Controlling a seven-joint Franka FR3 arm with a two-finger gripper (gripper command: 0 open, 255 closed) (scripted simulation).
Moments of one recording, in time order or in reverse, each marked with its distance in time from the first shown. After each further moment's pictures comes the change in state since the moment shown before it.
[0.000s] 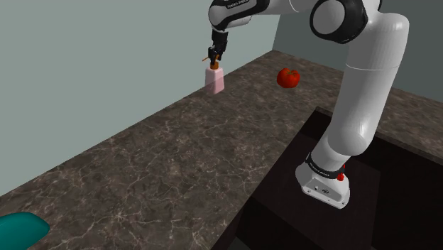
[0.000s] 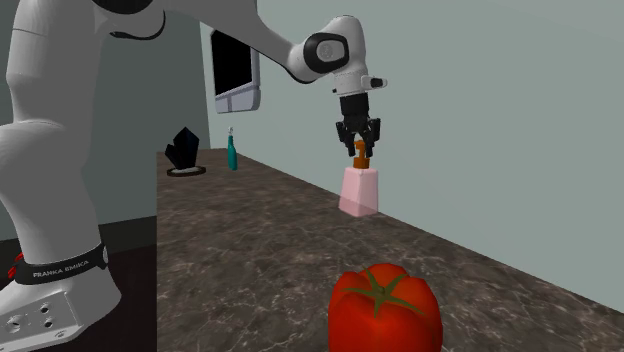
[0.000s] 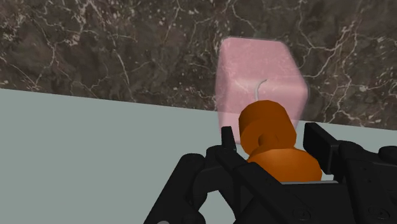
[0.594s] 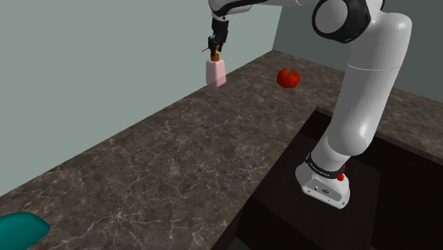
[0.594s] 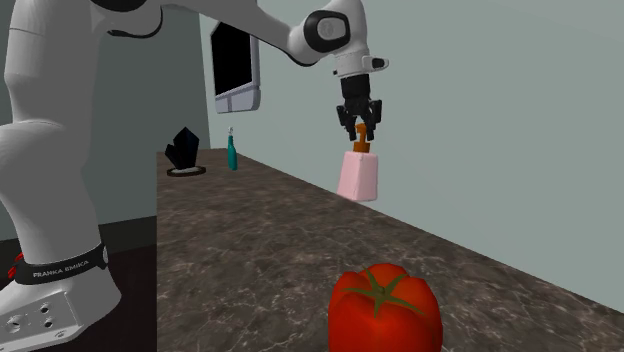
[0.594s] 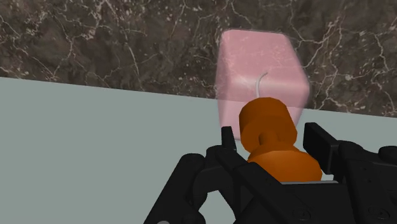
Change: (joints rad) arm -0.001 -0.016 -0.002 0.096 -0.004 -0.112 0.002
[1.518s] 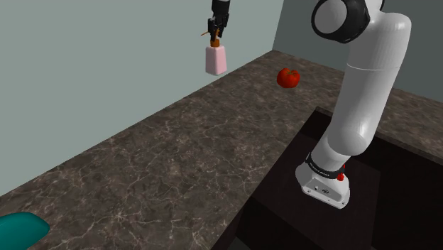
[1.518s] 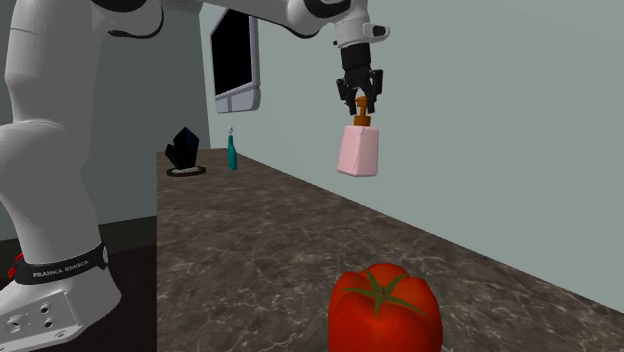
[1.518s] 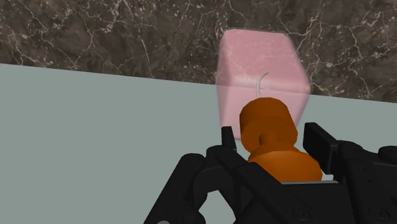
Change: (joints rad) arm -0.003 0.004 -0.001 0.192 -0.001 -0.188 0.005
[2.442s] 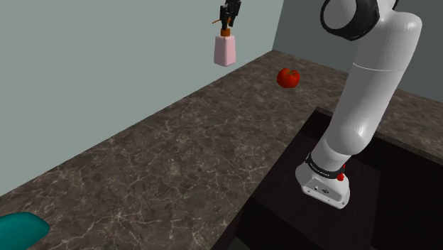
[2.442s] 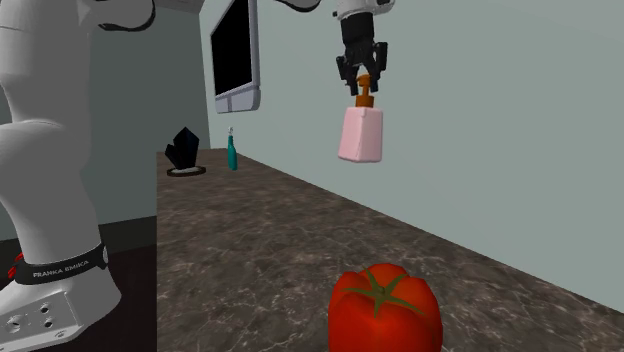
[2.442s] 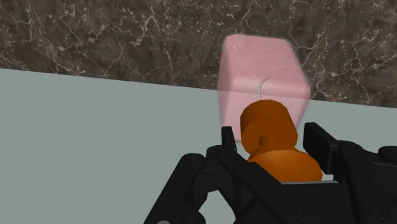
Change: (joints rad) arm -0.047 -0.063 -0.027 0.037 0.006 -0.100 -0.072
